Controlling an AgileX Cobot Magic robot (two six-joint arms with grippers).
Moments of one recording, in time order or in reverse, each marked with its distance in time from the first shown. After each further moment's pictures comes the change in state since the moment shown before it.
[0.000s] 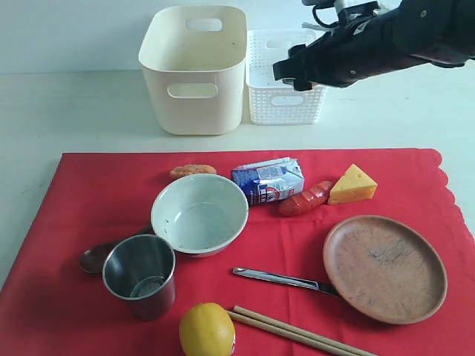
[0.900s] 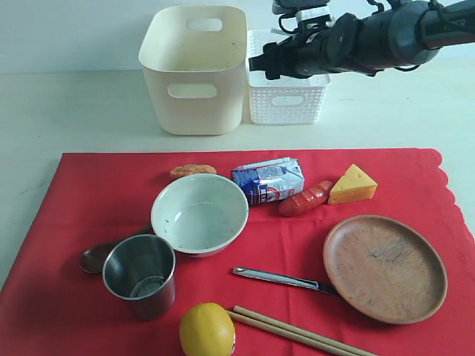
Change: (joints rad) left arm 0.000 0.000 0.000 0.000 0.000 0.000; right arm -0.016 0.420 -0.393 0.000 -0.159 0.005
